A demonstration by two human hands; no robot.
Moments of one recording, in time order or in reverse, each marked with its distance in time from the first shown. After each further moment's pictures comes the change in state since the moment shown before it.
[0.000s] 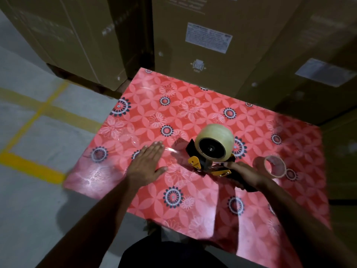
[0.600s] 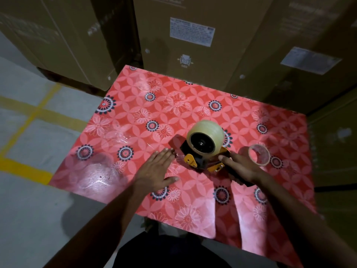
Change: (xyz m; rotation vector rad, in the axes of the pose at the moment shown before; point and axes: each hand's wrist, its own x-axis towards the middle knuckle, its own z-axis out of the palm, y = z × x) left_hand 0.002 0.093 -0.001 0.045 -0.180 0.111; right_hand -0.046 0.006 -0.028 -0.283 0.118 -0.145
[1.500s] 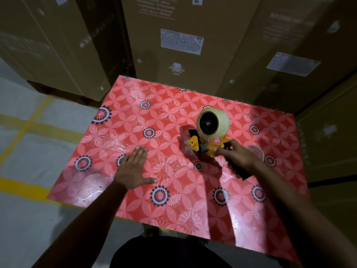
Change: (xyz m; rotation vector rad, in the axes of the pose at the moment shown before) left_hand -0.016 -0.072 -0.019 -0.059 -0.057 -0.172; right_hand 0.010 -0.032 -0.013 0.202 0.189 0.177
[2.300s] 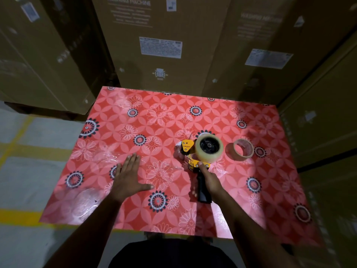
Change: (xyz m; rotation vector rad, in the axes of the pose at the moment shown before) left_hand 0.006 0.001 0.008 -0.236 0.092 -0.055; right_hand -0.003 0.074 0.120 0.451 0.153 0.210
